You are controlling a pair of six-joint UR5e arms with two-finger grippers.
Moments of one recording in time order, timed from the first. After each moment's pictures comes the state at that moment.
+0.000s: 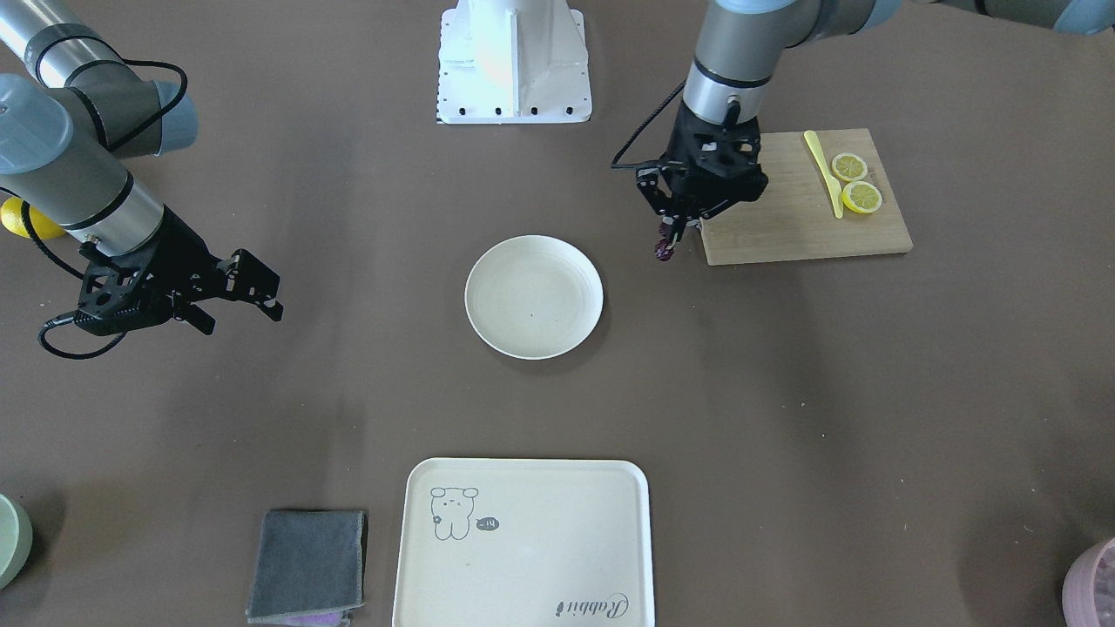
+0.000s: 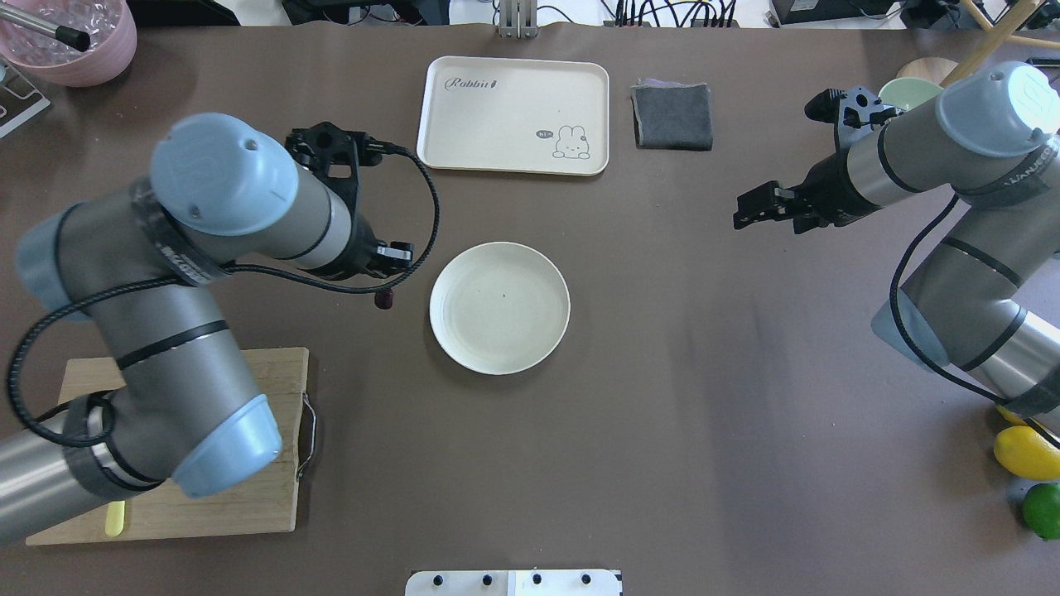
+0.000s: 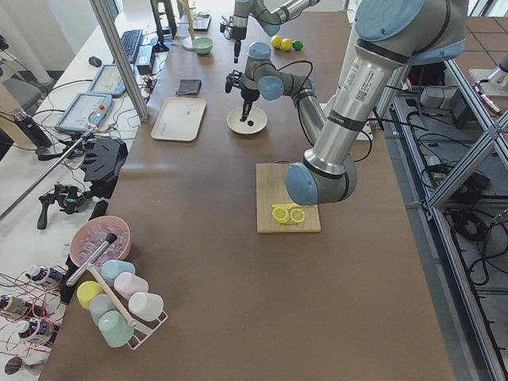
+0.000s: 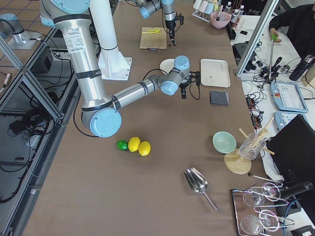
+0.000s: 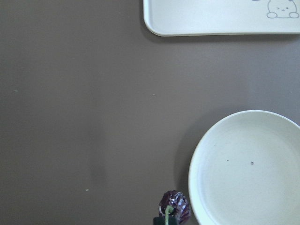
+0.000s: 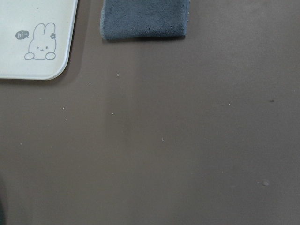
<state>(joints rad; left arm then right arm) -0.58 -2.15 -1.87 -1.59 -1.79 -1.12 0.89 -1.30 1.71 -1.06 2.16 1.02</state>
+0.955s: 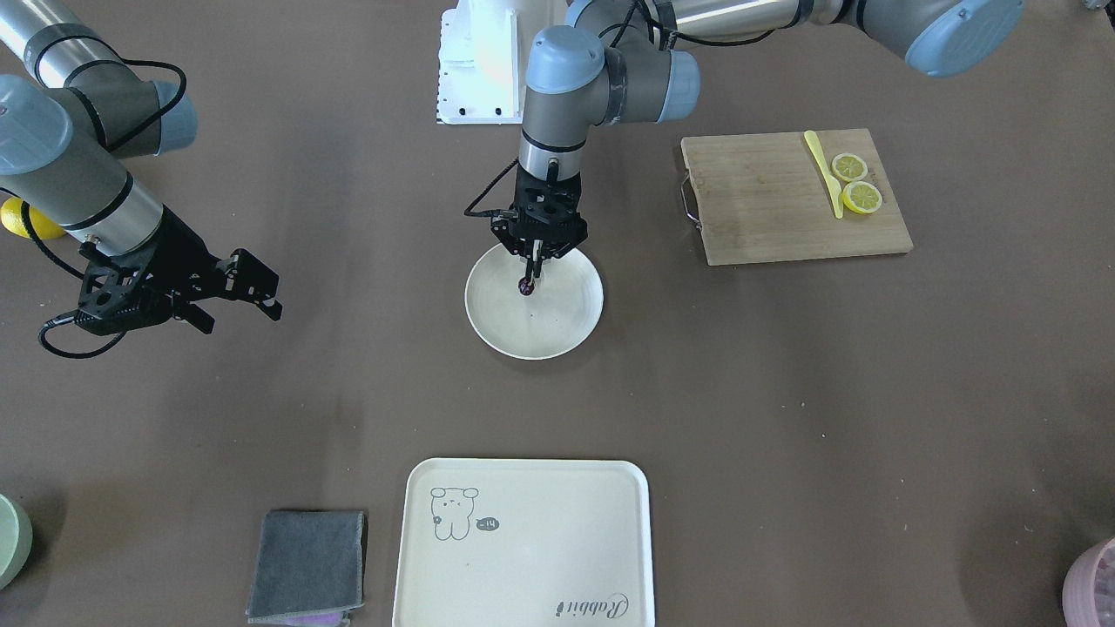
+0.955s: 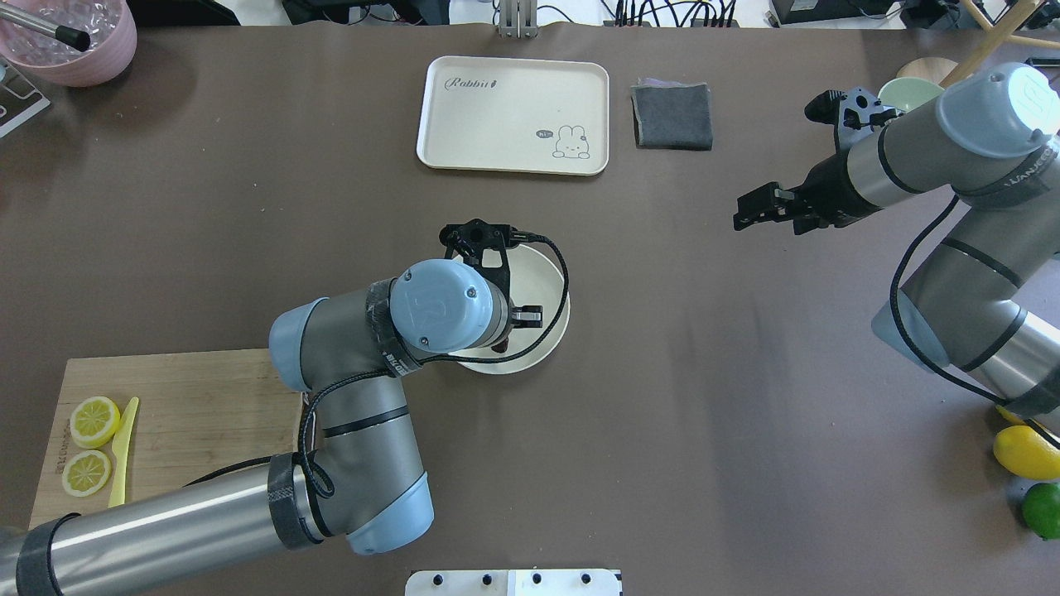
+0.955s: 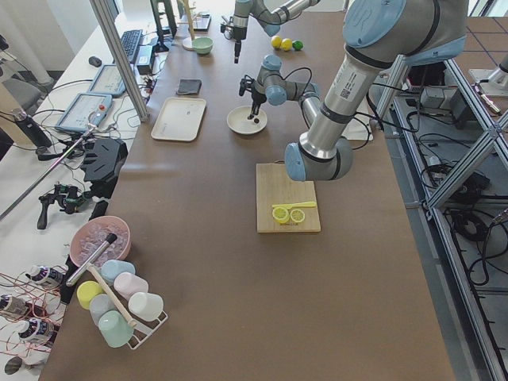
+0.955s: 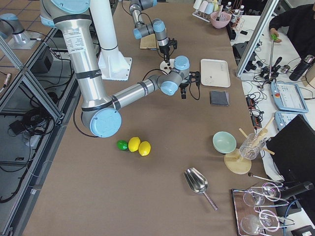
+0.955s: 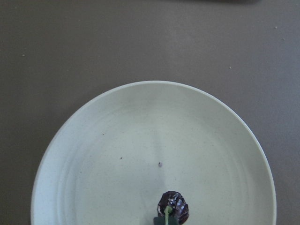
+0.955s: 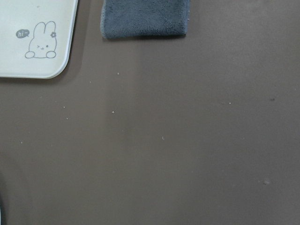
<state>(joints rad) -0.40 -2.31 -1.56 -1.80 -1.59 -1.28 0.89 -1.31 1.71 -1.06 2.16 1.02</state>
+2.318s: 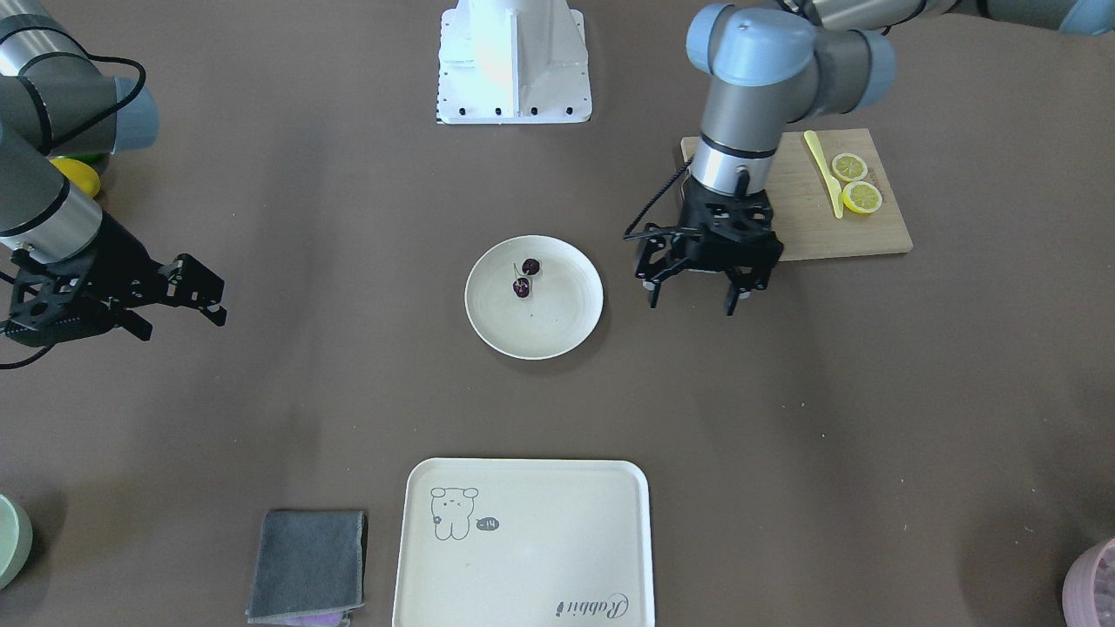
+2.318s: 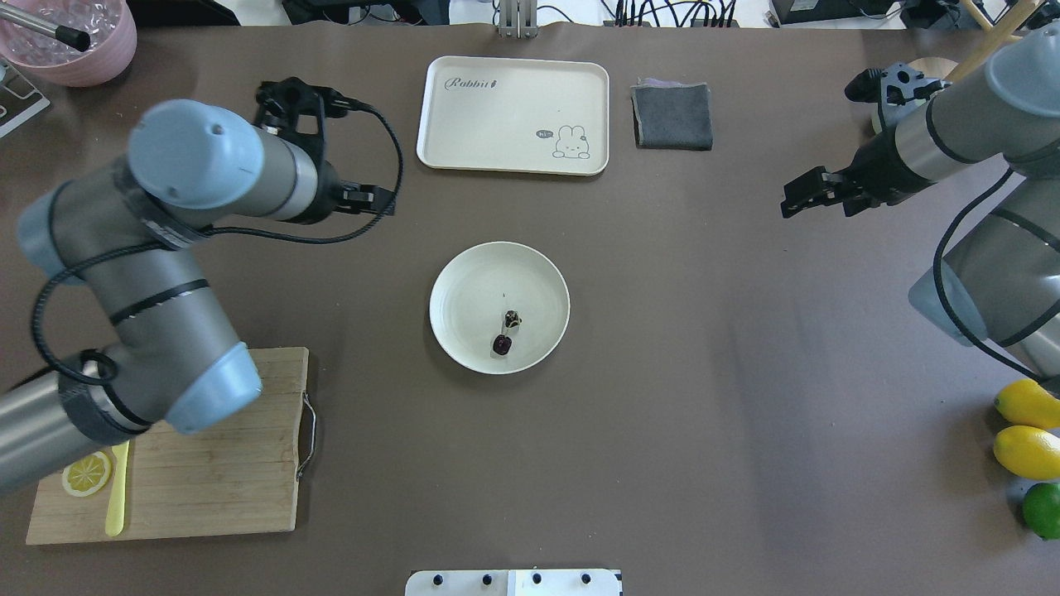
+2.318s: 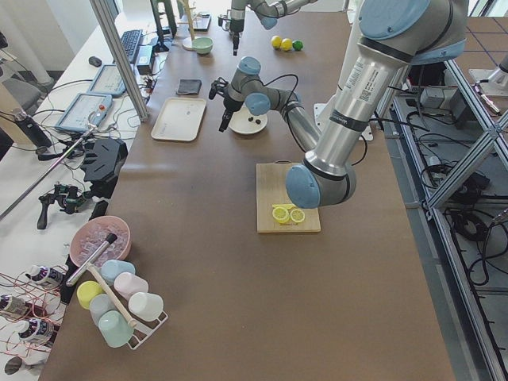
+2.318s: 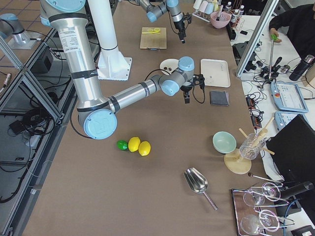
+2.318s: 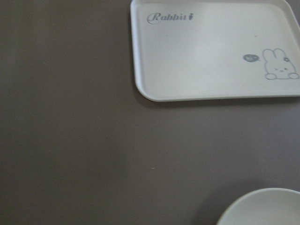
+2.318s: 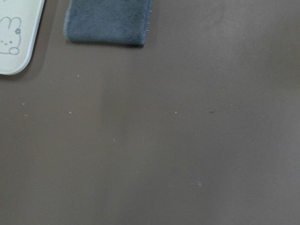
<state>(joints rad) -0.74 -2.03 -1.82 -1.79 -1.74 -0.98 1.00 -1.32 1.73 -1.26 2.20 0.76</state>
